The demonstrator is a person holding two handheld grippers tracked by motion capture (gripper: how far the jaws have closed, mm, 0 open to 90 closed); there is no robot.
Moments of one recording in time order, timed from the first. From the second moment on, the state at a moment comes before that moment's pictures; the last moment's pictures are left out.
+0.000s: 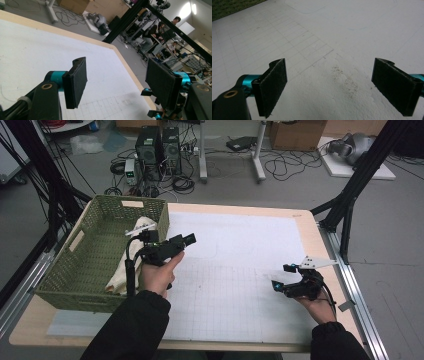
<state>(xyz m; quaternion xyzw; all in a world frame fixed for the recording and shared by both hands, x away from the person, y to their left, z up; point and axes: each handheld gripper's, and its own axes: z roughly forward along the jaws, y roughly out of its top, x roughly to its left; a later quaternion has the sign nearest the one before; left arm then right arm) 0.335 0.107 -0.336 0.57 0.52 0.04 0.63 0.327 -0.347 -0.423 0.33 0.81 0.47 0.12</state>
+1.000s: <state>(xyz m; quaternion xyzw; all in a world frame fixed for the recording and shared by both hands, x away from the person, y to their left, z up) 0.308 0.086 -0.359 0.60 0.51 0.07 0.61 0.326 -0.346 -0.420 0.33 0.81 0.47 0.12</state>
